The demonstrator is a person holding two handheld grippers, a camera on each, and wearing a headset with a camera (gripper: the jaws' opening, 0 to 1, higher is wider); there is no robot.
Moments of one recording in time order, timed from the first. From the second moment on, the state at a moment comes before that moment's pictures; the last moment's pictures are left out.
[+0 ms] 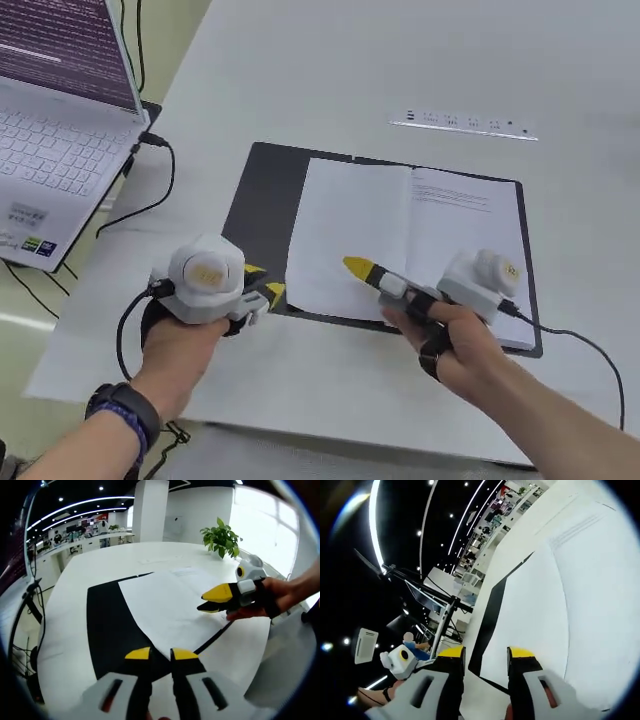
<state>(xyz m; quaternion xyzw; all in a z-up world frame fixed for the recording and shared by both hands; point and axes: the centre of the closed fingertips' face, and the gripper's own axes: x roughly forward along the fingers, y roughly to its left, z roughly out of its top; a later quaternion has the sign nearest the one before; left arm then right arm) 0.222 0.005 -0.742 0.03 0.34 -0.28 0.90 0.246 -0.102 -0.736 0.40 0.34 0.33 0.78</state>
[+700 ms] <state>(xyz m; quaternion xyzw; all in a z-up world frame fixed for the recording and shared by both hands) 0.214 -0.007 -0.790 0.02 0.43 -0.26 0.86 0.226 -0.133 -0.749 0.41 0.35 0.31 0.79</state>
